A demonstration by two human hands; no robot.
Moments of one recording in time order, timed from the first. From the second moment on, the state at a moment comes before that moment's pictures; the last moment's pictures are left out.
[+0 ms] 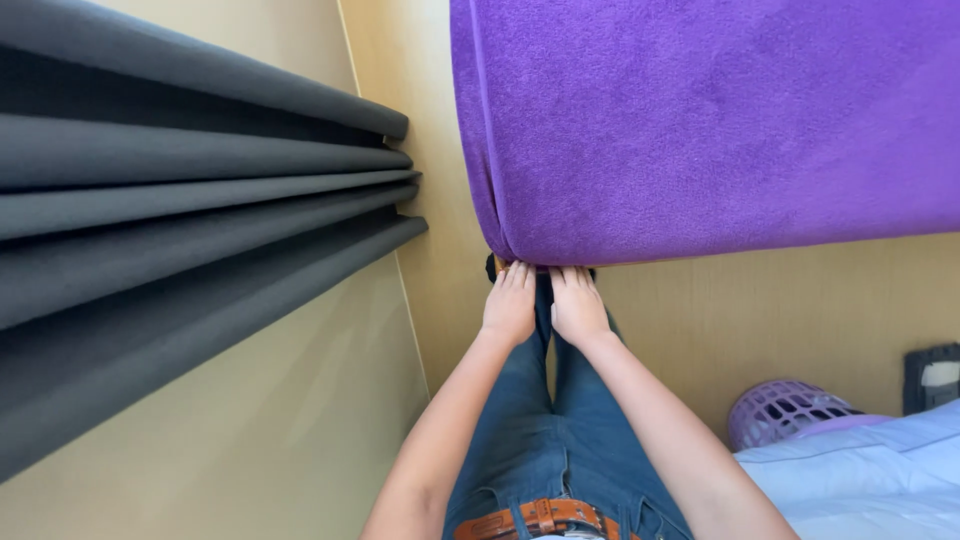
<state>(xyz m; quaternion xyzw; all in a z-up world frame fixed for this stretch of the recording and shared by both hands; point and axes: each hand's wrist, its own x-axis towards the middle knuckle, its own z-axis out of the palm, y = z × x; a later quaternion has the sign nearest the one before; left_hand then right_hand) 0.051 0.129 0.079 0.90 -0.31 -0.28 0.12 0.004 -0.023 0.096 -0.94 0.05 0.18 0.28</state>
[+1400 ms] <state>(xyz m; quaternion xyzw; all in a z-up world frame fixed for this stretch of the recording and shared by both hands) 0.074 0.089 0.020 0.84 -0.26 -0.48 -0.02 0.040 -0.057 0.038 -0.86 0.08 0.43 0.28</state>
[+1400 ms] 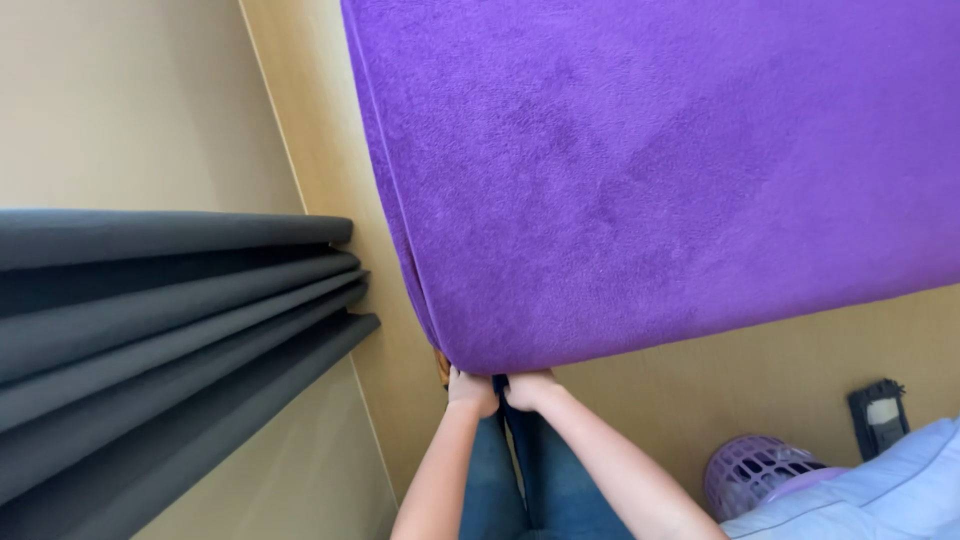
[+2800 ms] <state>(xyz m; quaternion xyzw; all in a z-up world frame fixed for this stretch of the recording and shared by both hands) 0.203 0.142 -0.003 0.62 -0.70 -0.29 -0.21 0.078 0.133 -0.037 -0.68 0.51 0.20 0.50</state>
